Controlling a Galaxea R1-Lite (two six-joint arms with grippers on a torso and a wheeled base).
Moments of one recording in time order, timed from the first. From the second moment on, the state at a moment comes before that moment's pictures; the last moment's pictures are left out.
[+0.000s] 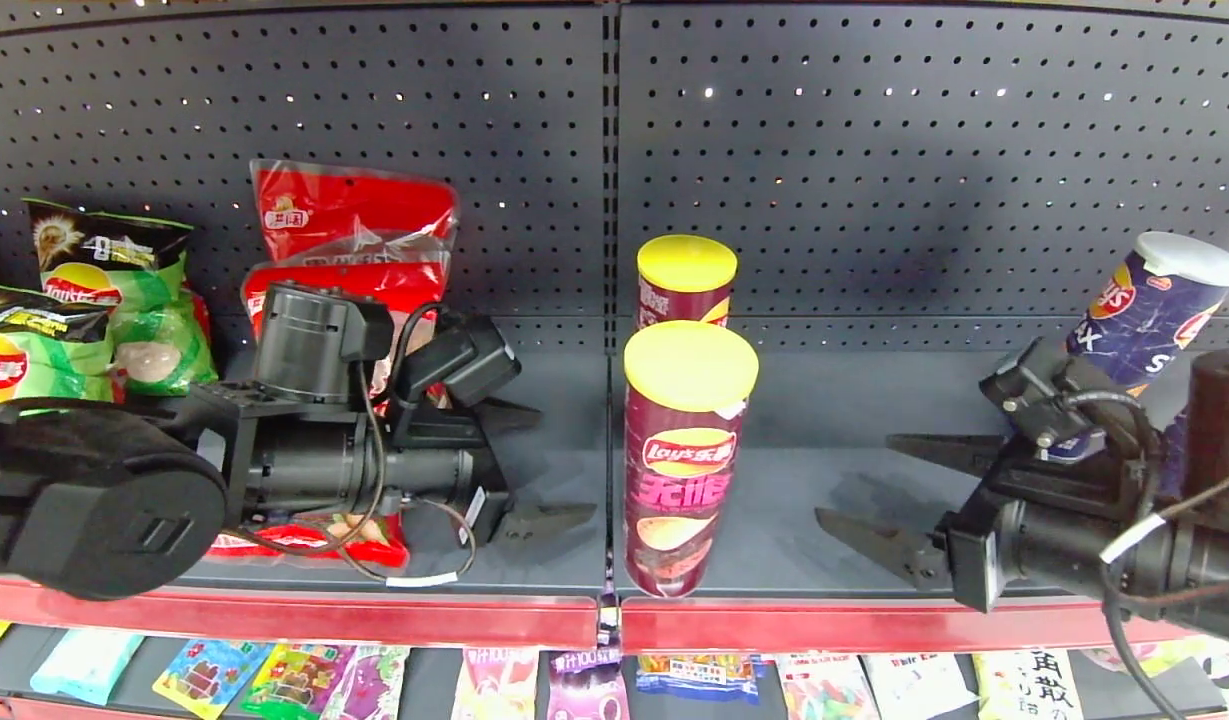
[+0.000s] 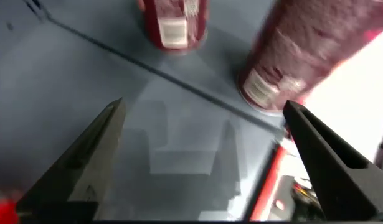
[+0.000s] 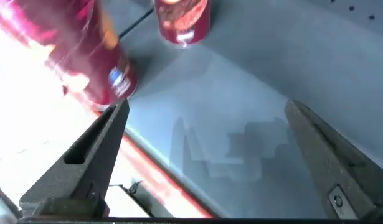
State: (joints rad) left arm -0.48 1.73 -0.85 -0.38 -0.49 0.37; right arm 0.50 1.36 -0.50 -0.49 0.14 -0.13
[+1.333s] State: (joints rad) left arm -0.53 1.81 -0.87 -0.42 -0.48 0.36; right arm 0.49 1.27 -0.49 -0.49 0.14 -0.13
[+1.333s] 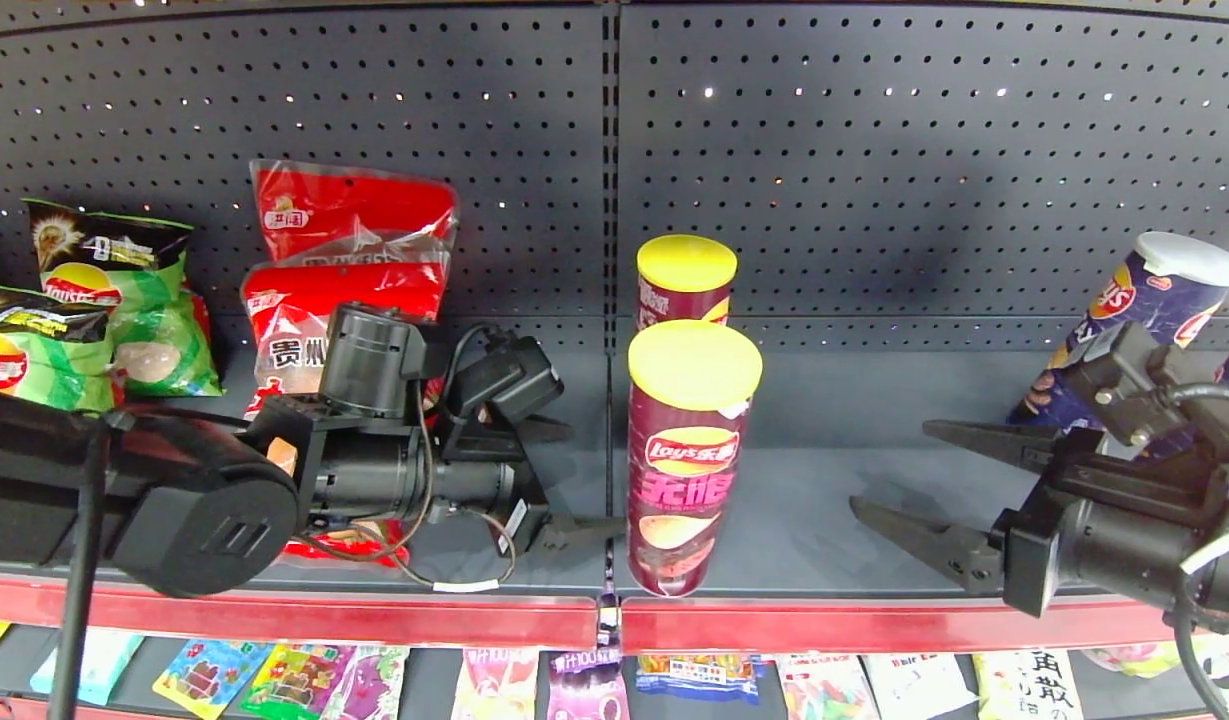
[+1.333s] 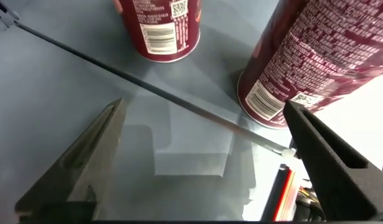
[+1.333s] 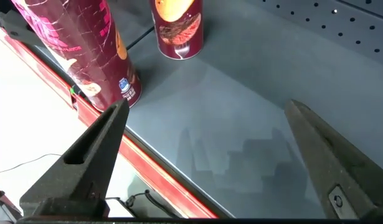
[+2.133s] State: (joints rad) left arm -0.46 1.61 -0.73 -0.41 -0.36 0.30; right arm 0.49 1.15 -0.40 -0.49 0.13 -0.13
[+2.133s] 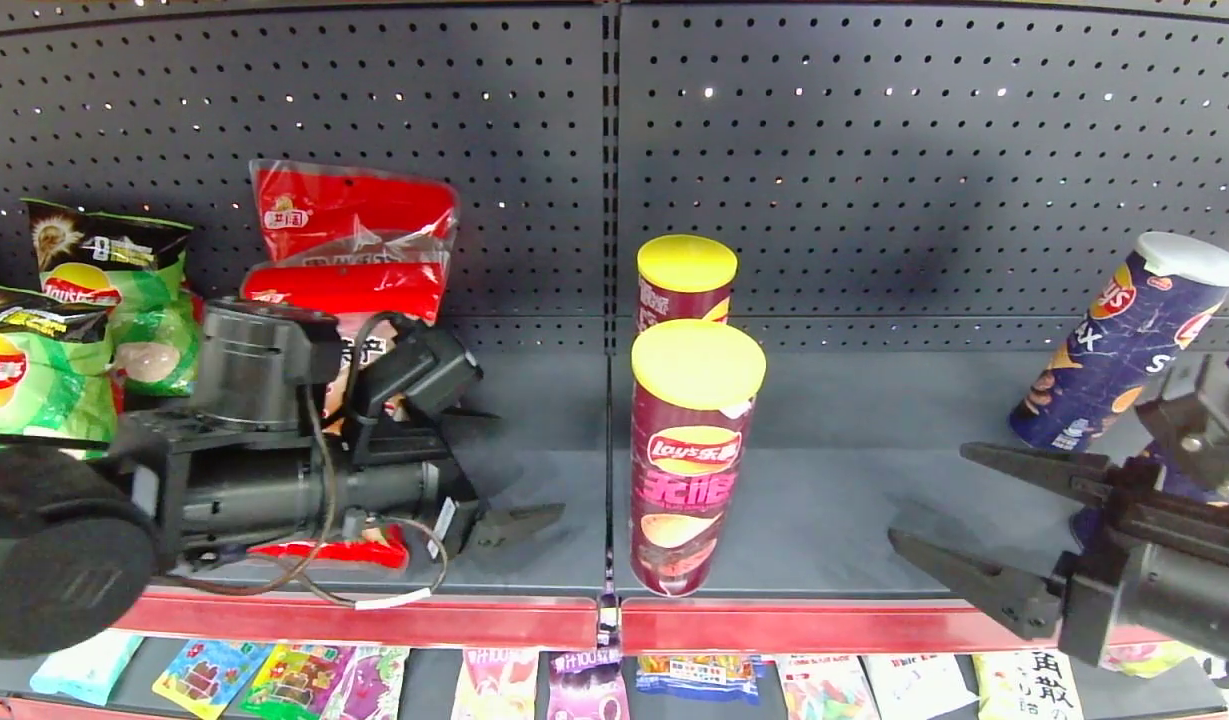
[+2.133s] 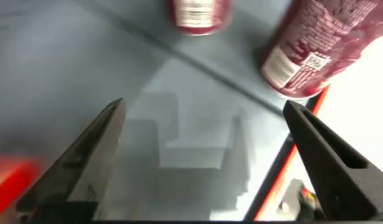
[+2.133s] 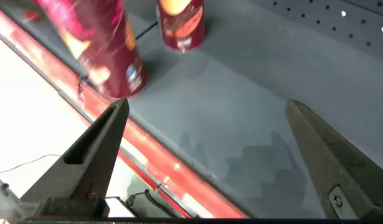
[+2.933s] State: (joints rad) left arm -0.25 0.54 -0.48 0.36 0.24 0.11; right arm 0.03 0.64 -0.27 -0.20 0.05 -0.13
